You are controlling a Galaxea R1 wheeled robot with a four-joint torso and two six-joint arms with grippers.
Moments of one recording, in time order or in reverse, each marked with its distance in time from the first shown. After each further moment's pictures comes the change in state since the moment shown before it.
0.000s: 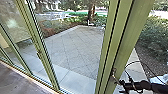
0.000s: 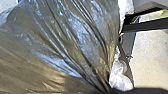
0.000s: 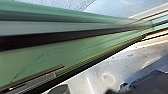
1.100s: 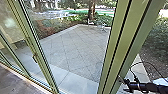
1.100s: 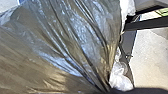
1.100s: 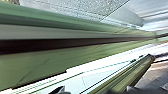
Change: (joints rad) left arm -0.001 -0.002 0.000 0.000 -0.003 0.000; right arm -0.004 -0.086 0.056 -0.075 0.157 0.060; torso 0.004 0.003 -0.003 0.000
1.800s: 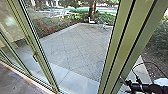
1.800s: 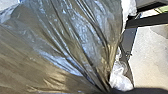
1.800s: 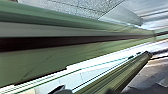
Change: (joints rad) left arm 0.006 0.000 0.000 0.001 -0.001 0.000; right arm 0.009 -0.089 0.114 -0.015 -0.009 0.001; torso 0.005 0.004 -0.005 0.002
